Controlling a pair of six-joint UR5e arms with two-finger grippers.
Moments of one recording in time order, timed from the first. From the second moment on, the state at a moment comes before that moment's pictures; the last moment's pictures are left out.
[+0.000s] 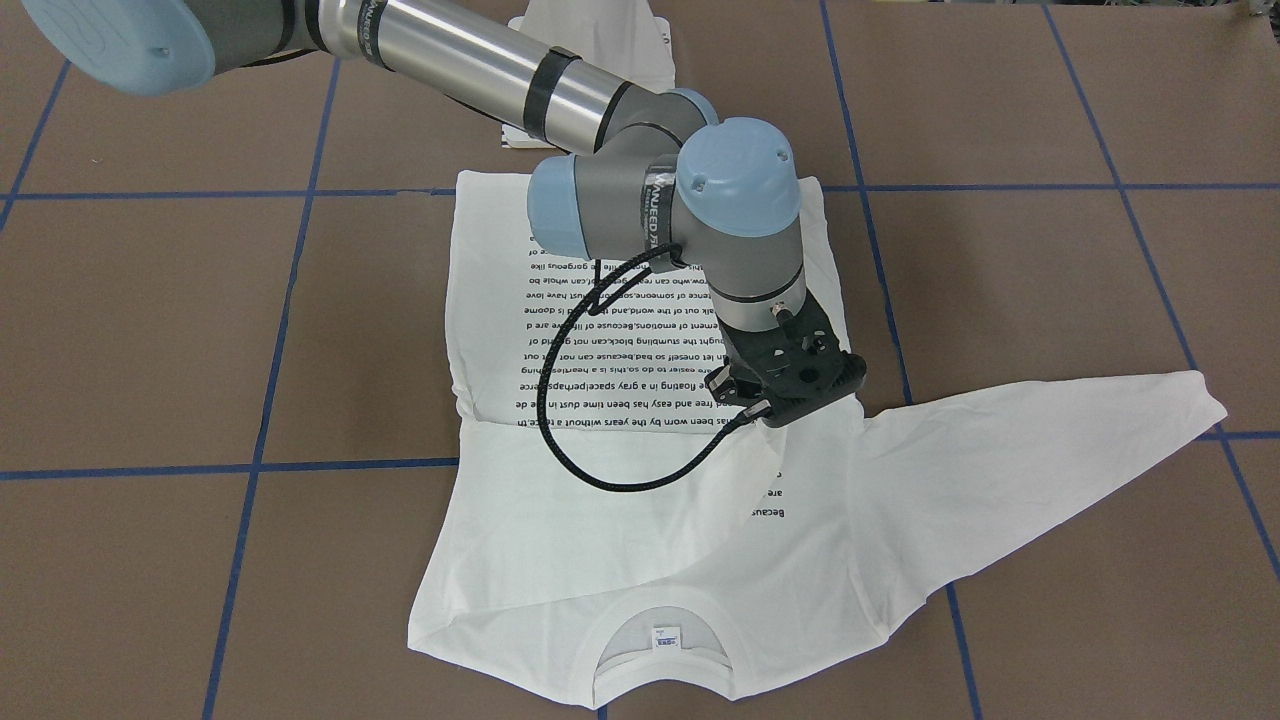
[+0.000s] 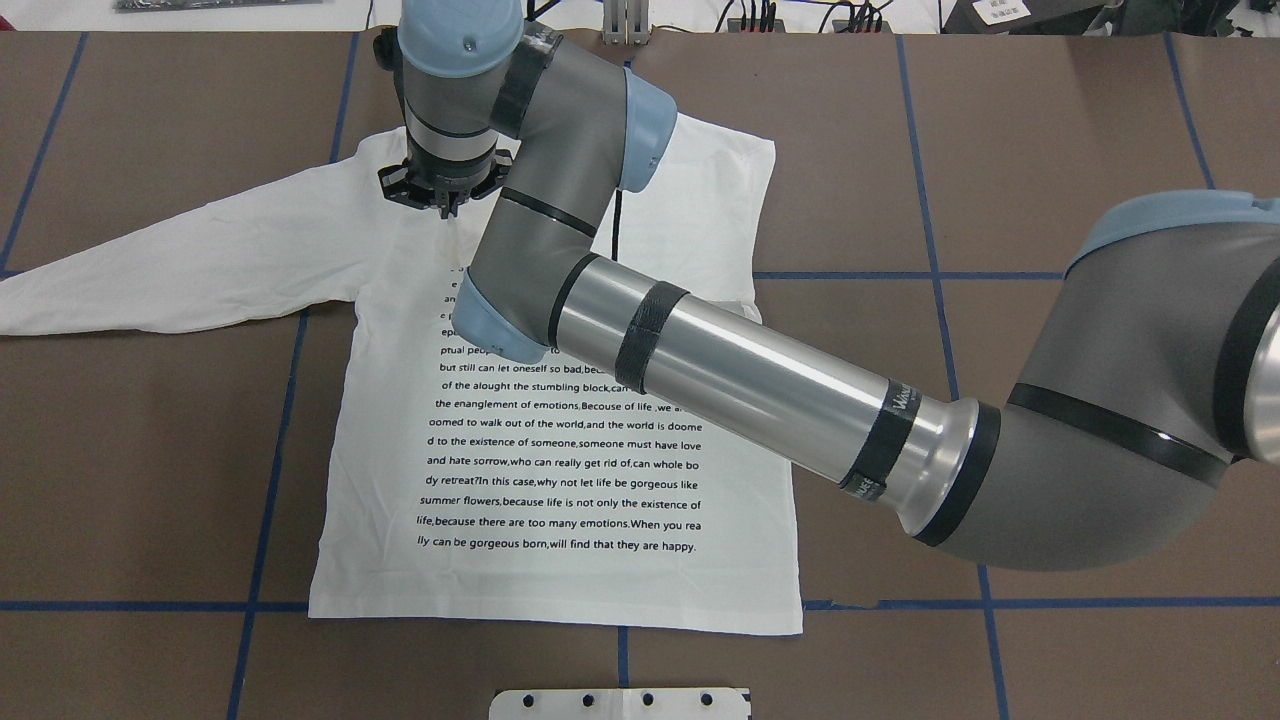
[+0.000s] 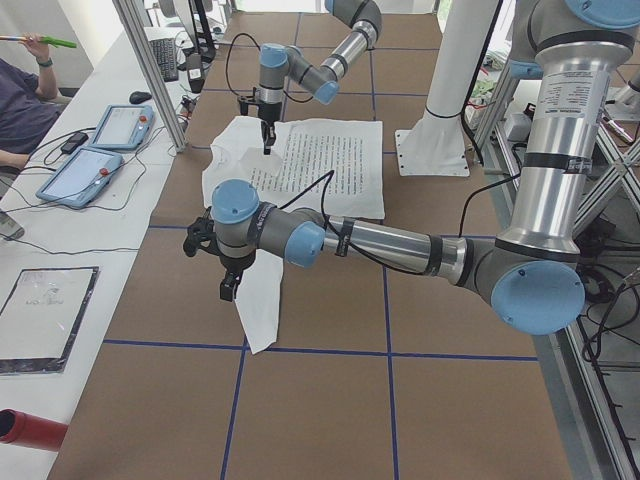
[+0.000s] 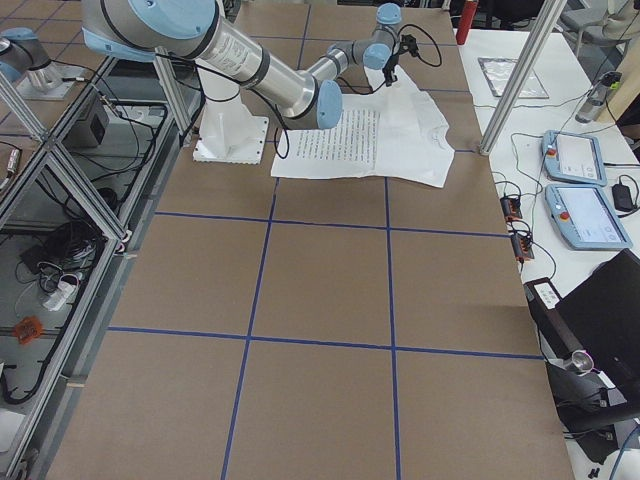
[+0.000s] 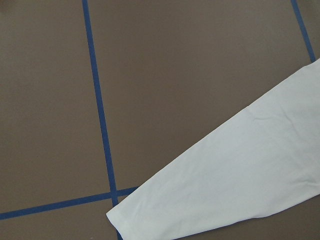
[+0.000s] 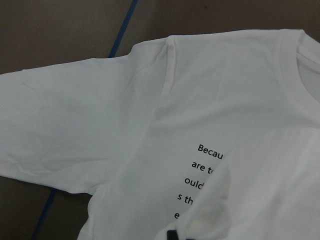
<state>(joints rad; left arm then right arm) -1.49 -1.69 -1.62 -1.77 -2.38 -0.14 0.62 -0.24 0.82 -1.11 1.94 0.91</state>
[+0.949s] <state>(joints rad) -1.49 -1.70 -1.62 -1.77 -2.37 -0.14 0.57 -0.21 0.79 -1.03 1.86 0.94</state>
